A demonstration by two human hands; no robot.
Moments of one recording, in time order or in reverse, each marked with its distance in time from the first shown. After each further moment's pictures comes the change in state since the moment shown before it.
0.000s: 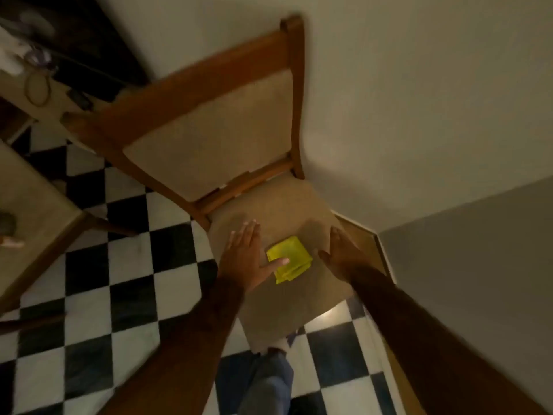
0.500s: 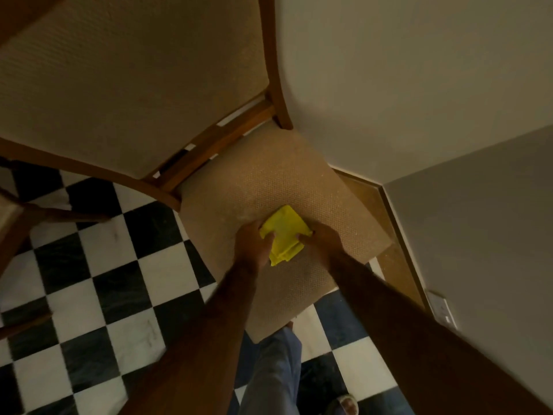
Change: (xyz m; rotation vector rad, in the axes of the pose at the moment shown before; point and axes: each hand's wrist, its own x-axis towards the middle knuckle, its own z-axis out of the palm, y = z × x) left_hand 0.070 -0.003 0.123 -0.474 -0.071 -0.275; right_hand 0.073 0.013 0.110 0.495 -0.065 0.217
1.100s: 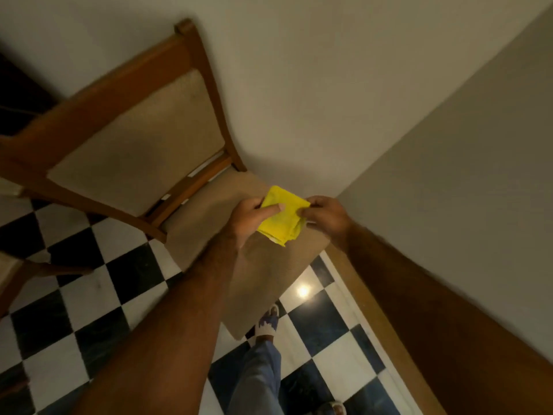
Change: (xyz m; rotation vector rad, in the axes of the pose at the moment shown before) left_hand -0.101 0.172 -0.099 -0.537 -0.353 0.208; right_hand -0.188 -0.054 -0.162 0.707 0.135 -0.085
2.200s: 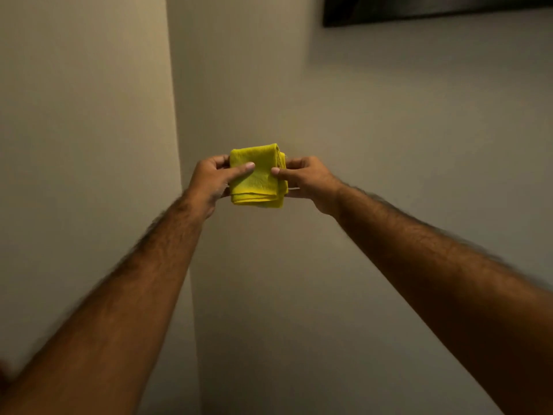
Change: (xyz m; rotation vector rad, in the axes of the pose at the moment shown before) left_hand -0.362 0.534 0.322 -0.066 -0.473 0.982; right_hand -0.573 -0.274 -0.325 -0.022 0.627 -0.890
